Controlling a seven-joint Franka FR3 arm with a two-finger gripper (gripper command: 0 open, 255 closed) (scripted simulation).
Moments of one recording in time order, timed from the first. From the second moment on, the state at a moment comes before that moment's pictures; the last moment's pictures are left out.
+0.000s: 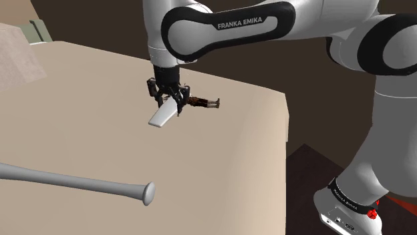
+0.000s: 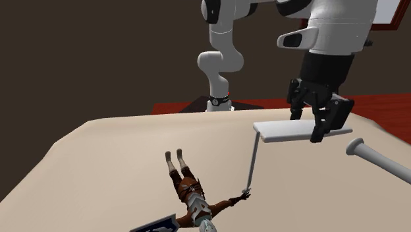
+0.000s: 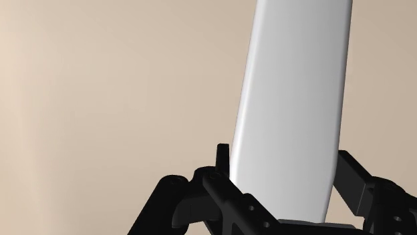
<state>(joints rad) 0.33 0.45 0.42 -1.38 -0.19 1.80 1.73</state>
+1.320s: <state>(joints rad) 0.37 0.52 0.41 -1.51 -0.23 2.00 1.80</state>
